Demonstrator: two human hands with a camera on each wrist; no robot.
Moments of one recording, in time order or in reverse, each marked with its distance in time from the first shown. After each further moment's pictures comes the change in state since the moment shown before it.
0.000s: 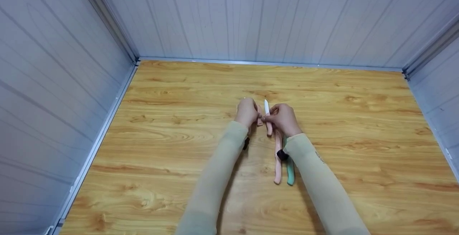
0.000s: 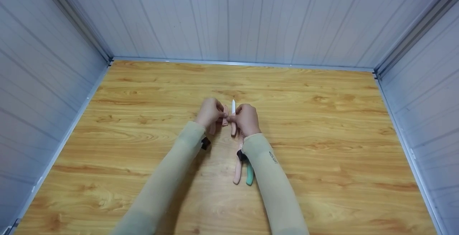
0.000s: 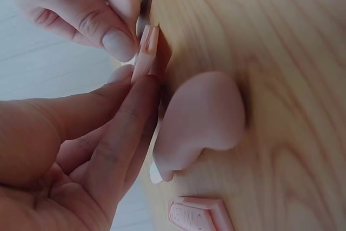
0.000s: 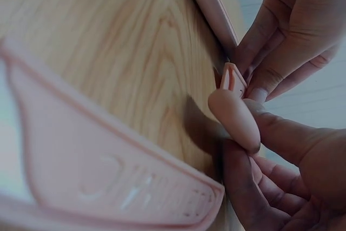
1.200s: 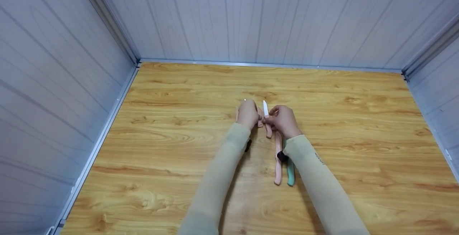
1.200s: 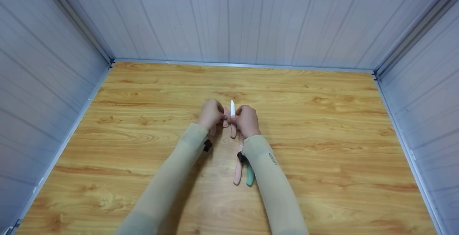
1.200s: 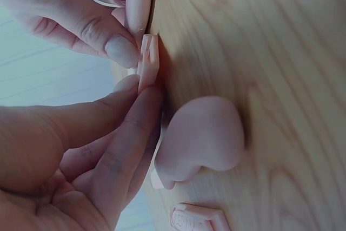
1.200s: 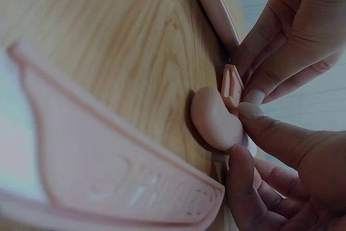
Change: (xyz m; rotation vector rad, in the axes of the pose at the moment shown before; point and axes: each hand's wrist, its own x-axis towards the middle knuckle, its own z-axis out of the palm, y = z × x) left_hand -0.004 0.001 0.004 0.060 0.057 0.018; right_hand -0.002 -0.002 0.002 0.014 -0.015 0.049
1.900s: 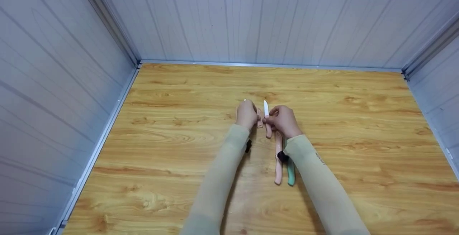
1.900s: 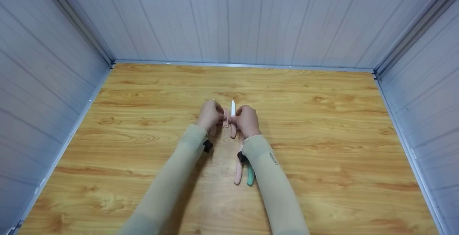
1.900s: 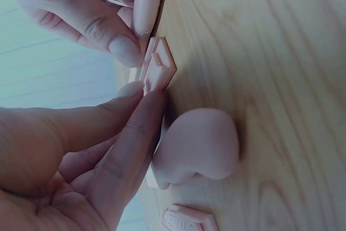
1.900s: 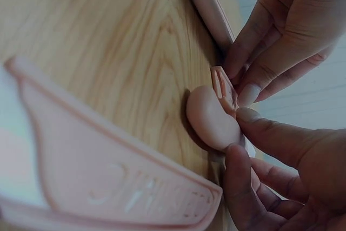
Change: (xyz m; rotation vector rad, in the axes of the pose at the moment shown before) left_hand -0.004 -0.003 -0.001 -0.090 0.034 -0.015; right_hand -0.003 0.000 0.001 0.070 -0.012 0.003
